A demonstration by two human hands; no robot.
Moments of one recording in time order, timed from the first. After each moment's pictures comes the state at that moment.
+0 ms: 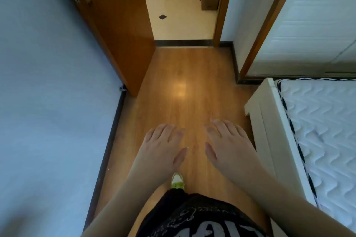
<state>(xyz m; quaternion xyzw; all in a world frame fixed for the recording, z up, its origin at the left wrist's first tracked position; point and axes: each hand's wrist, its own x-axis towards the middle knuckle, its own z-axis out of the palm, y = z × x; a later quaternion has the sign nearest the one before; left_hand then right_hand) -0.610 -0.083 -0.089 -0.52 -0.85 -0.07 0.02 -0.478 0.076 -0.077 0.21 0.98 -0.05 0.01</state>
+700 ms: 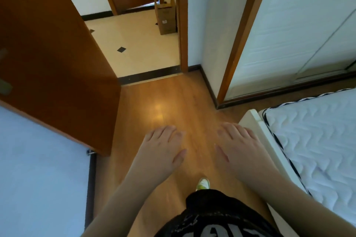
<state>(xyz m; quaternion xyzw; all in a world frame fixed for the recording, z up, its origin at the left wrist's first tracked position) -0.855 0.215 -0.067 -0.65 -0.76 -0.03 -0.01 -0.661 0.338 -0.057 0.35 0.94 -0.05 0.03</state>
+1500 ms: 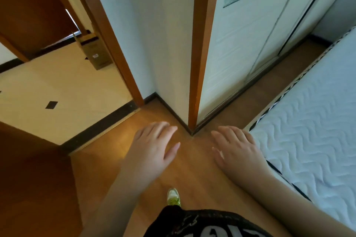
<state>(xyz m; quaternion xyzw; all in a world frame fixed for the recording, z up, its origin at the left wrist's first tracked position) -1.023 0.575 -0.043 -0.76 -0.64 -0.07 -0.07 -0.786 0.595 -0.064 0.56 0.83 -0.02 -0.02</state>
